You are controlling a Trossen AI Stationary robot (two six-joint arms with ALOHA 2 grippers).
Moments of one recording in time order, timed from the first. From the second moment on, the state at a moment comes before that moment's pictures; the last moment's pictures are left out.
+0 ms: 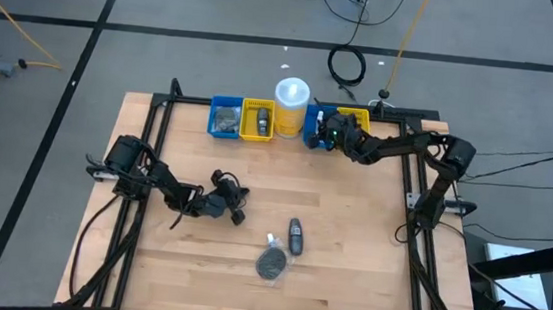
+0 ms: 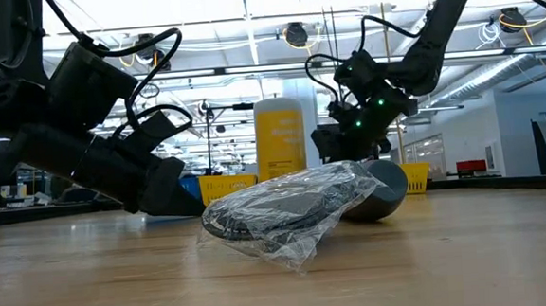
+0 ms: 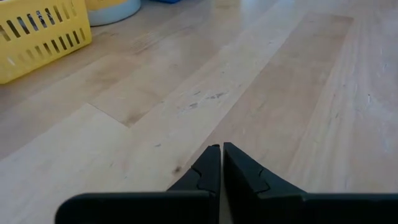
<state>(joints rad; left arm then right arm) -0.20 1.90 0.39 0.94 -0.68 -0.39 -0.56 1.78 0.77 0.48 0.39 0.22</state>
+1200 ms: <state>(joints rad) -0.20 1.90 0.39 0.94 -0.68 -0.39 -0.16 1.45 0.72 0.35 0.32 0.06</state>
